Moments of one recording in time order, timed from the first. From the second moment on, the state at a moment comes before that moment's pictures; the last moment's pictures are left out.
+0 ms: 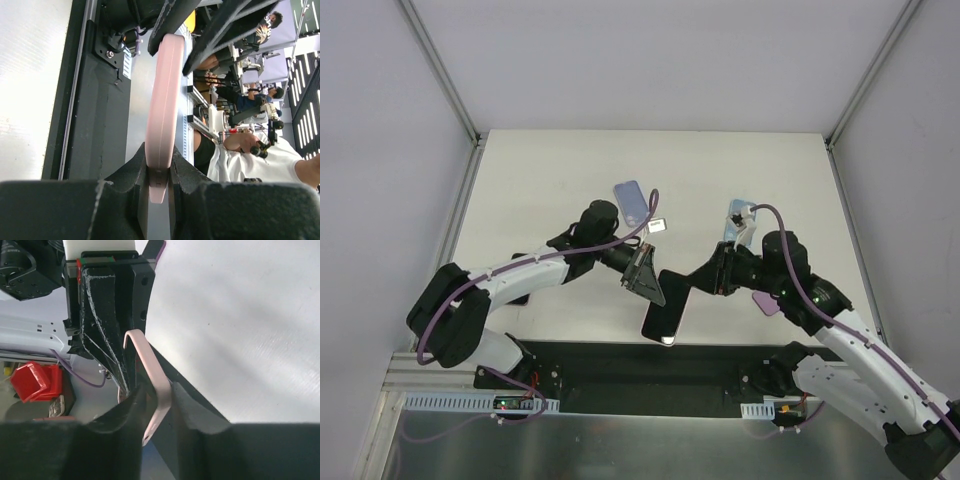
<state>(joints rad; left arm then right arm) -0.70 1.42 0.81 0.14 1.22 -0.74 0.64 0.73 0.70 -0.36 -0.47 0.66</state>
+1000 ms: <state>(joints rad) -0.72 1.33 0.79 0.28 1.01 -0.89 0.66 0.51 0.39 -0.07 -0.59 0.88</state>
